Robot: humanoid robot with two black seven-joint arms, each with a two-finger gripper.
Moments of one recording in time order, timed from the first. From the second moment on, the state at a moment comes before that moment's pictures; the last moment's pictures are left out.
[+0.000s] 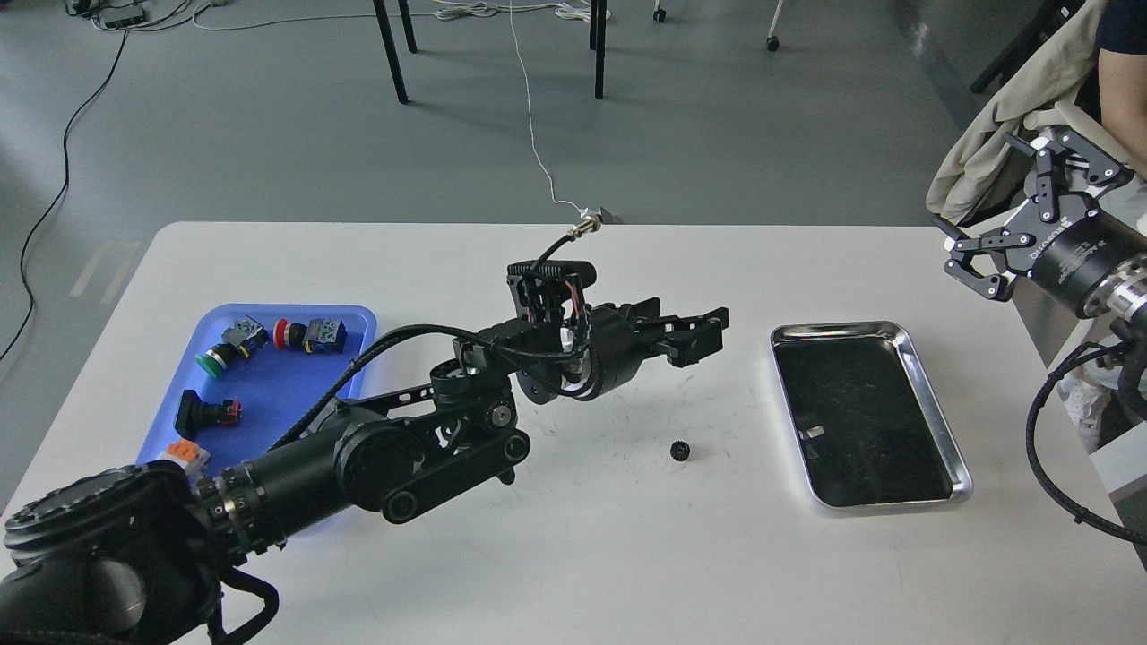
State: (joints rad) left arm -0.81 -0.02 -0.54 -1.11 1.57 -0.08 0.08; right arm 0.46 -0.77 1.00 1.16 -0.03 0.35 -0.10
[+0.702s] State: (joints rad) left arm -0.81 0.47 -0.81 -1.15 0.84 -0.08 0.09; right arm 1.07 -0.82 0.18 1.43 -0.54 0.30 -0.11
